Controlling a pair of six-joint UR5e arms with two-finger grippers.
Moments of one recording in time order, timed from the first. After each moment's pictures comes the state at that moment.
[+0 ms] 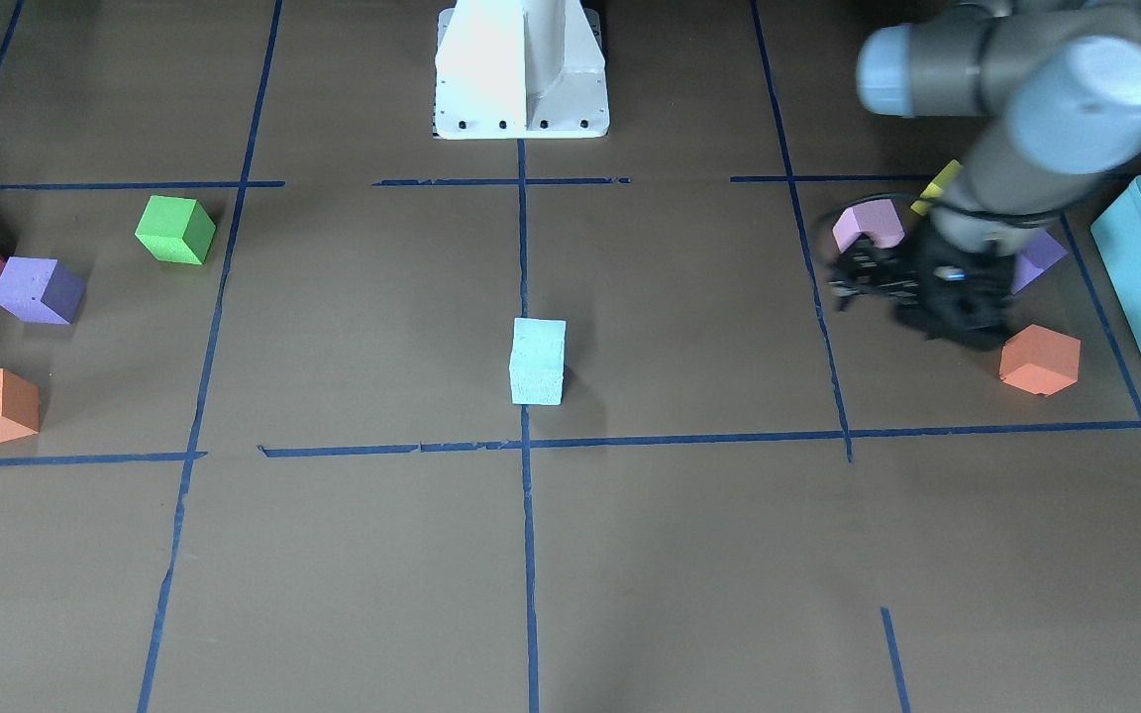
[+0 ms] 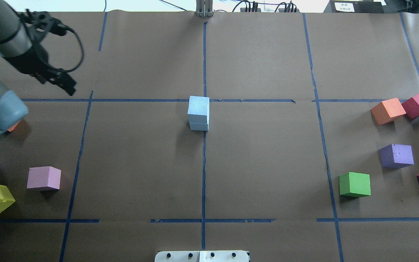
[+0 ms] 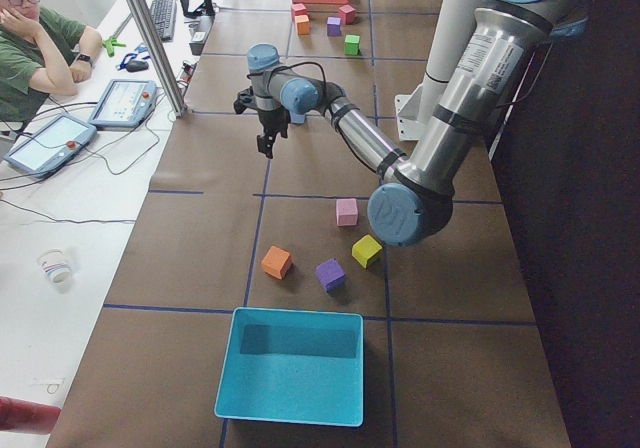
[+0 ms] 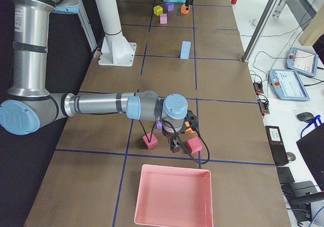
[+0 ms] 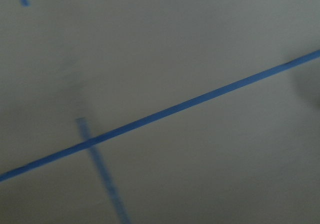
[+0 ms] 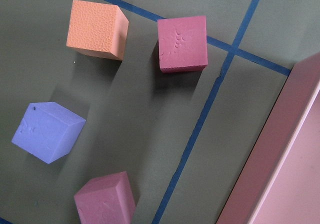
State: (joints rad) left arm -1.08 -1.91 -1.84 -1.43 -2.26 -0.27; right arm 1.57 -1.70 1.80 -1.72 2.40 -0.44
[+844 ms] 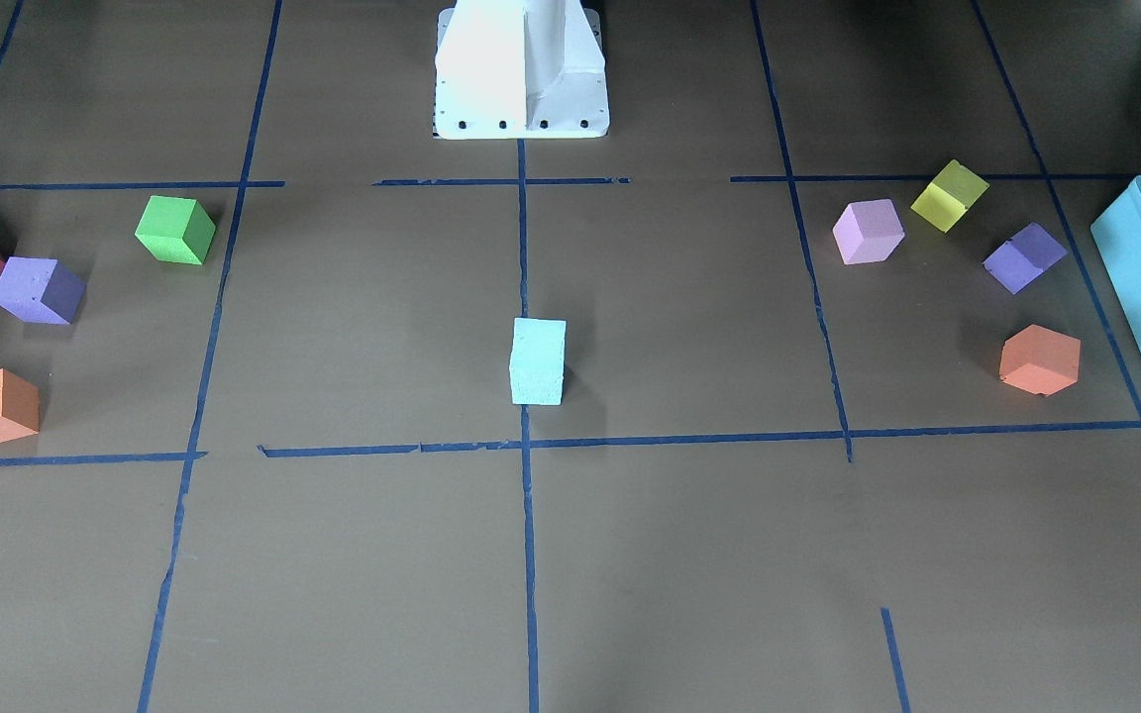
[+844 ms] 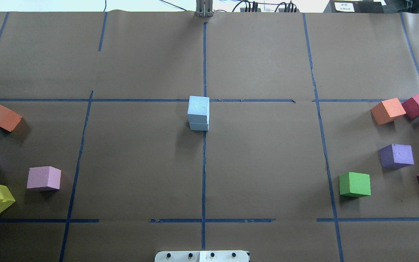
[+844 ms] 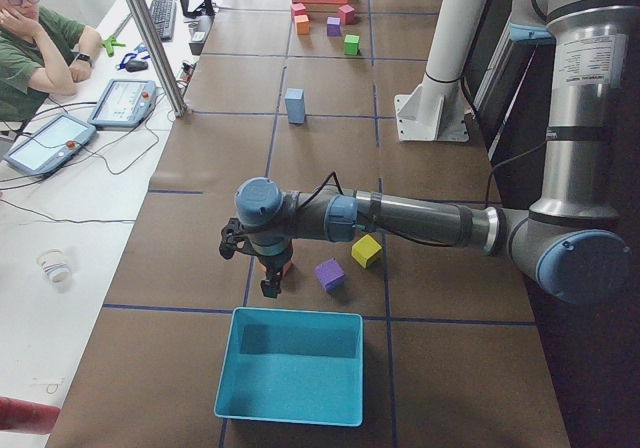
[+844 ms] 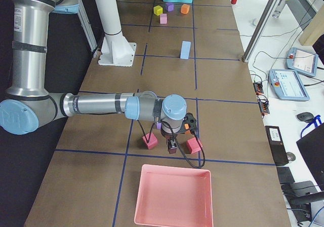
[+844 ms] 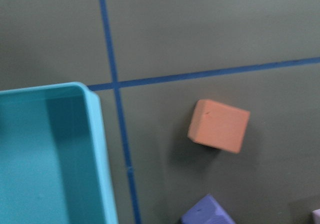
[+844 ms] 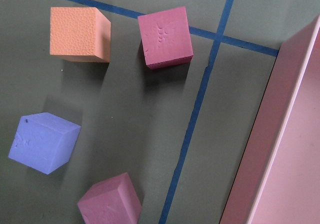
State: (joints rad) left arm -1.54 -1.53 -1.70 -1.49 -2.41 0.13; right arm 1.57 -1.71 1.80 -1.72 2.39 -0.32
